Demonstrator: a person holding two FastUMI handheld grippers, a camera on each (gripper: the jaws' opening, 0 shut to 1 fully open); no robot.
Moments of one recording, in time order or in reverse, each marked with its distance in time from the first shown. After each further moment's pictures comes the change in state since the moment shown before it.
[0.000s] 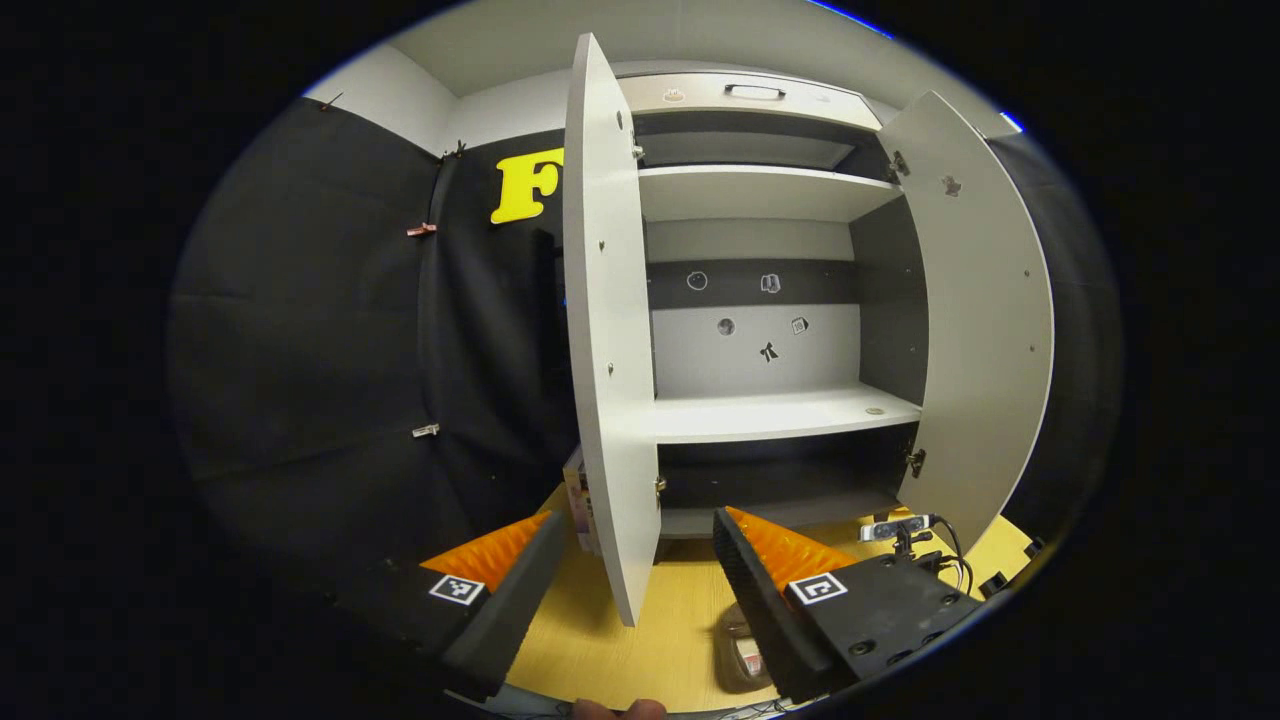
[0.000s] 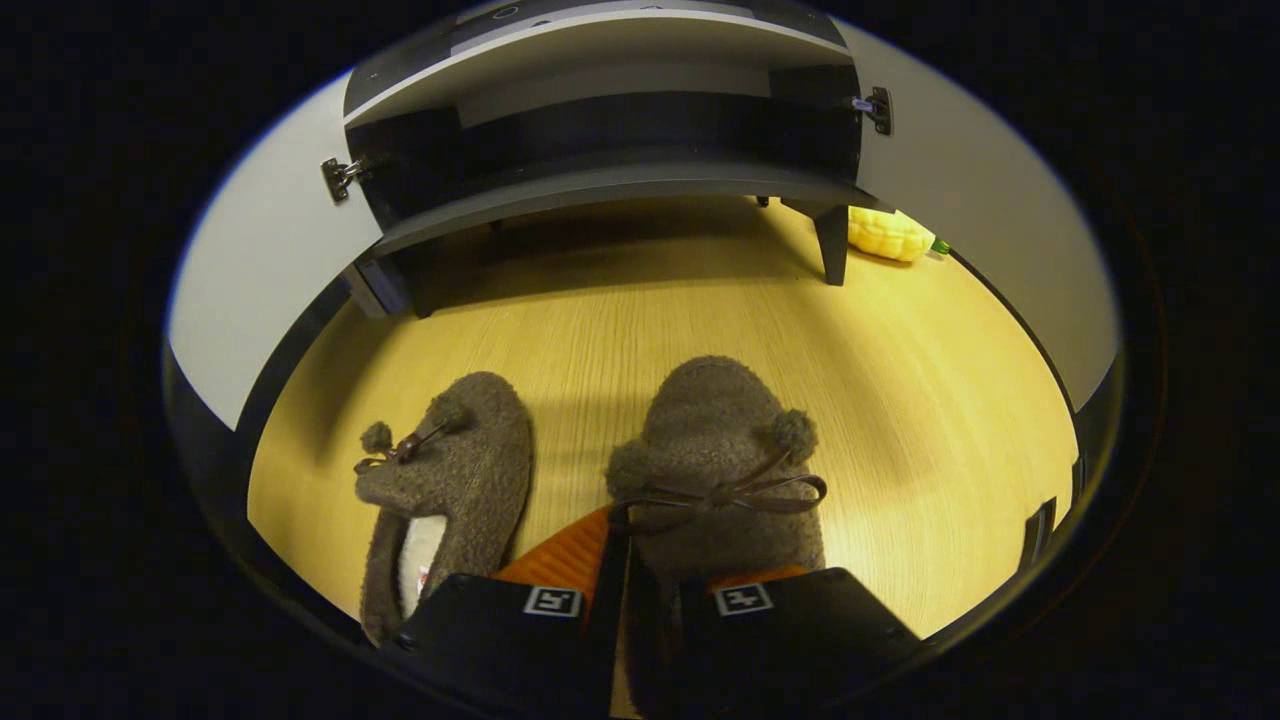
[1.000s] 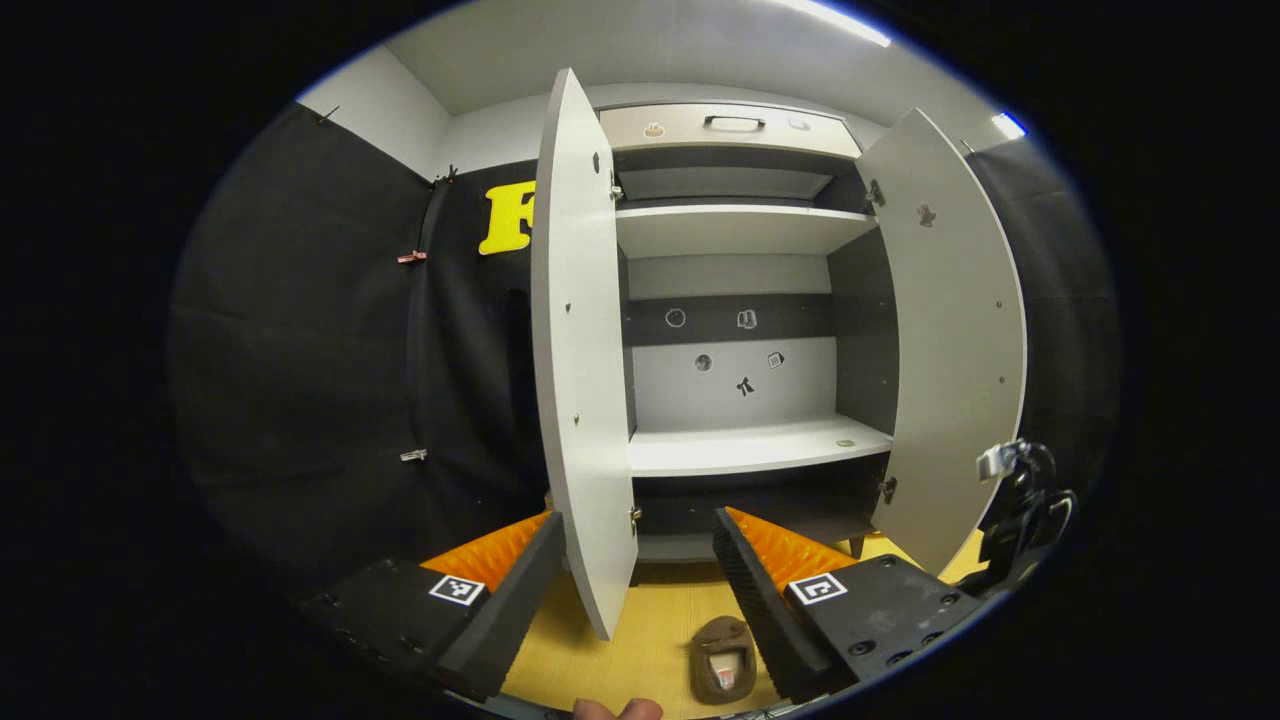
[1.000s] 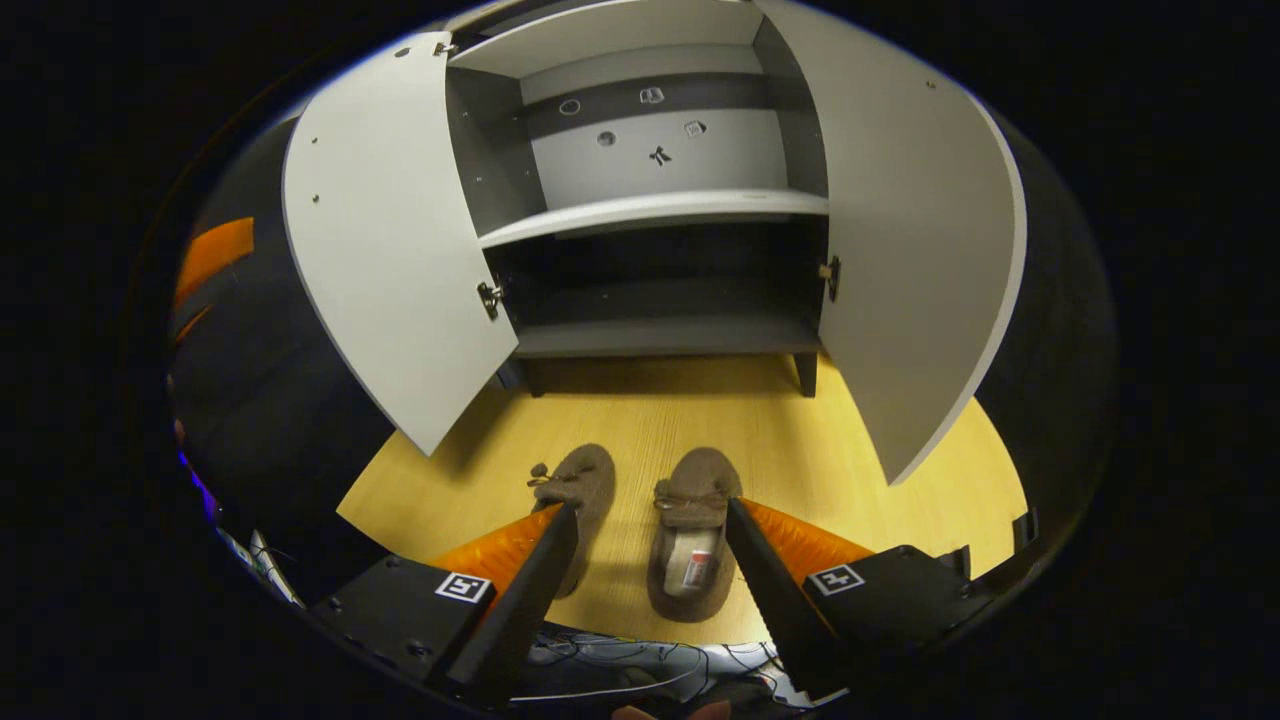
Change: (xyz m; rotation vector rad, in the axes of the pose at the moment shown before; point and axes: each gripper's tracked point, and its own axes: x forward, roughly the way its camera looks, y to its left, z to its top) left arm -0.022 -0.023 0.030 0.001 -0.085 -0.026; right arm -0.178 0.008 0.048 -0.061 -0.154 0.194
